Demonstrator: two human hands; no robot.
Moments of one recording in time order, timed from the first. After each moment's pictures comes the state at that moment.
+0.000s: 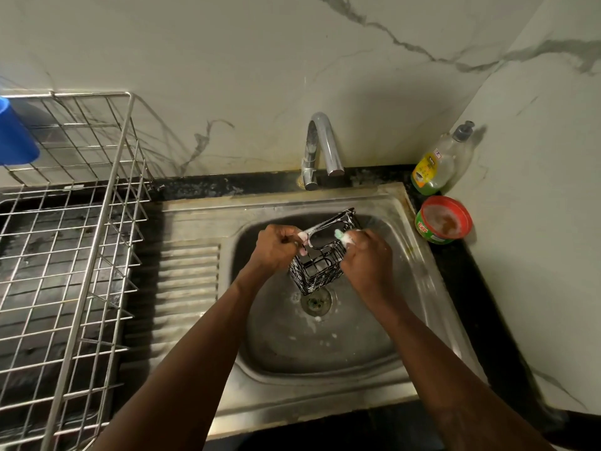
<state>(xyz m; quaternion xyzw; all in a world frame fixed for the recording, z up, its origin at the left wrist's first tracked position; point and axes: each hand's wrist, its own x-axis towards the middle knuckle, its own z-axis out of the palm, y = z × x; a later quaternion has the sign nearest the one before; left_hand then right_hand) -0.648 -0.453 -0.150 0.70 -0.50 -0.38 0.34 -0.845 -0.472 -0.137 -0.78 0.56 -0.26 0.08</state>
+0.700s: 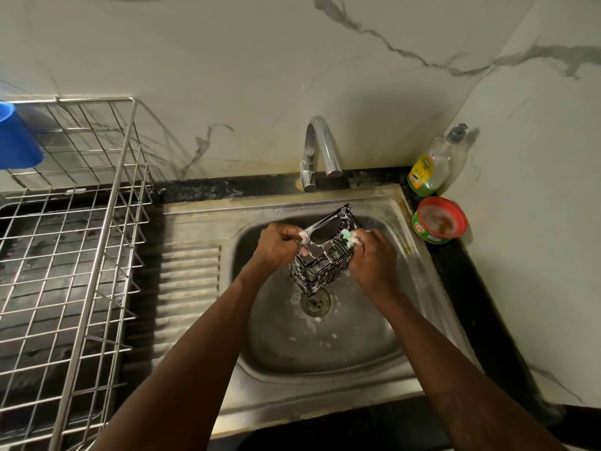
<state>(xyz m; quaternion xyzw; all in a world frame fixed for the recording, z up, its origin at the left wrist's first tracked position) -0.650 -0.458 -0.144 0.72 -0.47 -0.40 0.32 -0.864 -0.480 -0.147 -0.77 0.56 -0.30 0.10</state>
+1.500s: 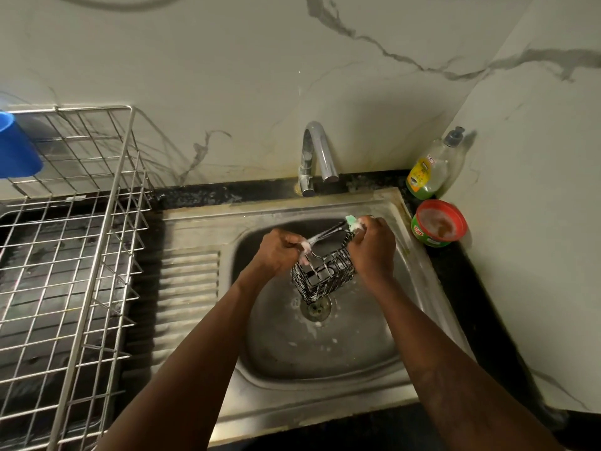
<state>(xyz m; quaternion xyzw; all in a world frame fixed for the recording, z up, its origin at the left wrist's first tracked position) -0.655 -0.459 -0.140 0.70 -0.48 -0.42 0.32 -0.844 -0.501 -0.120 -0.69 0.66 -0.26 0.14</state>
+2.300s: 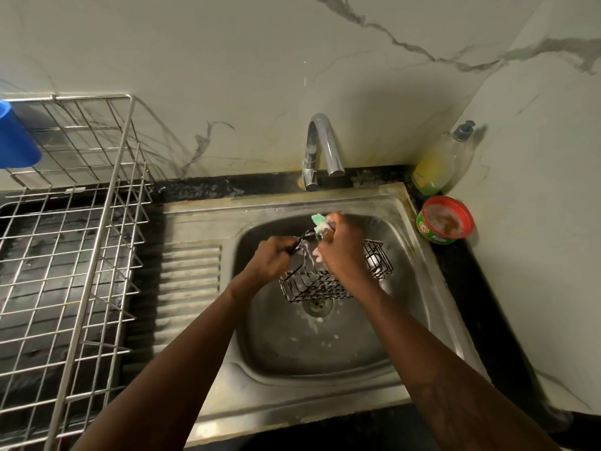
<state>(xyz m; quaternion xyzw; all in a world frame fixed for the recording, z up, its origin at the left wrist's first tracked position) -0.634 -0.441 -0.161 0.67 -0.58 -0.39 0.25 -0.795 -0.483 -0.119 -0.70 0.60 -0.24 0.30</state>
